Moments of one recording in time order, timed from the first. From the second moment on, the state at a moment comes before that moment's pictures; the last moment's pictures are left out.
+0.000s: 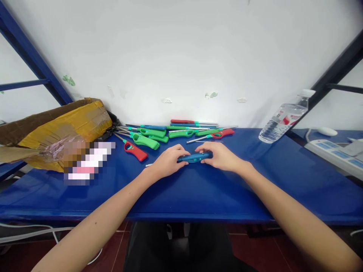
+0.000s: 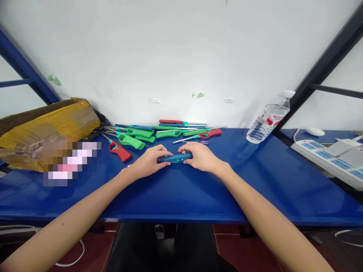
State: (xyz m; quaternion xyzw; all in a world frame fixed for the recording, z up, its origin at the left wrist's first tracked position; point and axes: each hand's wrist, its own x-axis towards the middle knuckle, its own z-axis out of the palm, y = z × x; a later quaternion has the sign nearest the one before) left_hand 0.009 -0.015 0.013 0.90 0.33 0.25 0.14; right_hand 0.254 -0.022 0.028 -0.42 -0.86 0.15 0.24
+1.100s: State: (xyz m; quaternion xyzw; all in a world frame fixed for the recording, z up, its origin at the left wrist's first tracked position) left_hand 0.005 -0.012 0.014 0.86 0.29 0.42 -0.01; right_hand 0.269 -0.019 0.041 -0.36 -0.81 0.04 0.45
